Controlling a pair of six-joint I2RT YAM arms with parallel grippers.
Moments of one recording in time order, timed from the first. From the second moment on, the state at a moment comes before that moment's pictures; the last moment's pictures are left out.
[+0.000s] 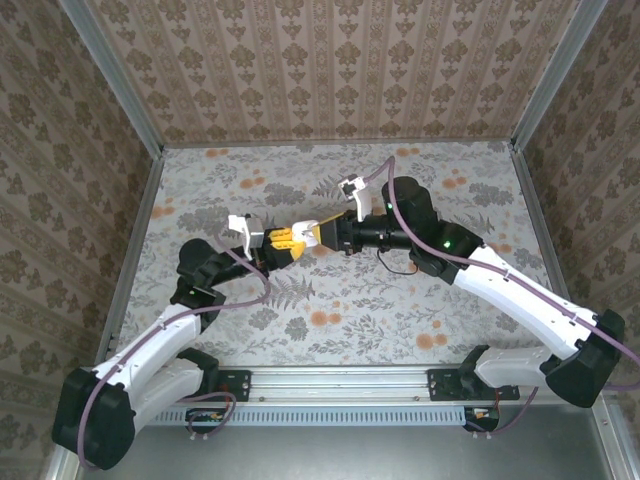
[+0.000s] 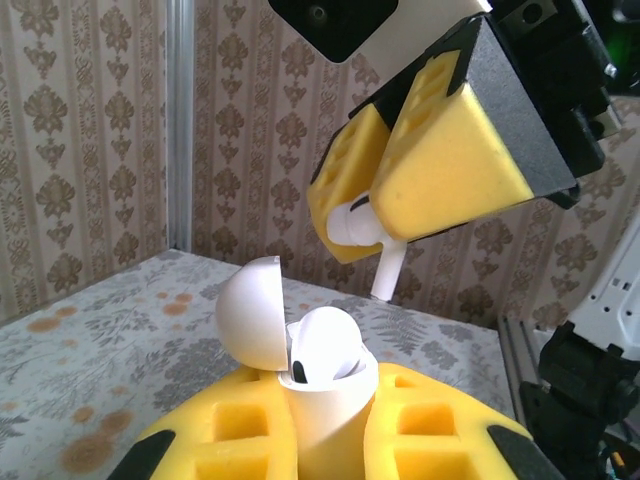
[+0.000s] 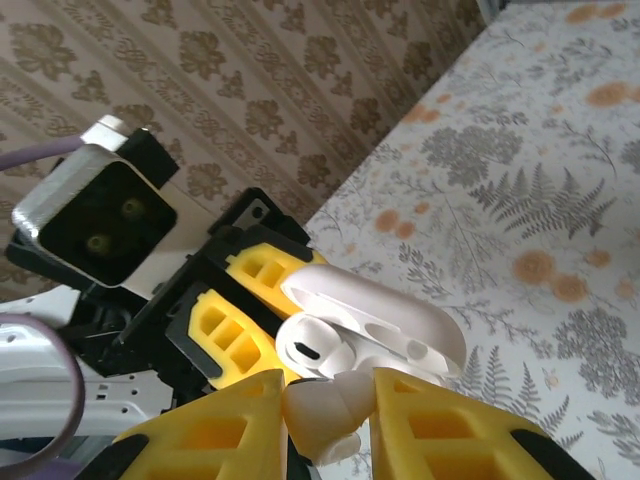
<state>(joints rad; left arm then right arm) -0.48 0.92 0.43 0.70 0.86 -0.28 0.74 1.24 1.20 -0.29 -0.42 0.47</state>
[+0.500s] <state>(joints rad) -0.48 0.92 0.44 0.78 0.91 -0.36 0.74 1.23 1.20 -0.26 -0.43 0.41</state>
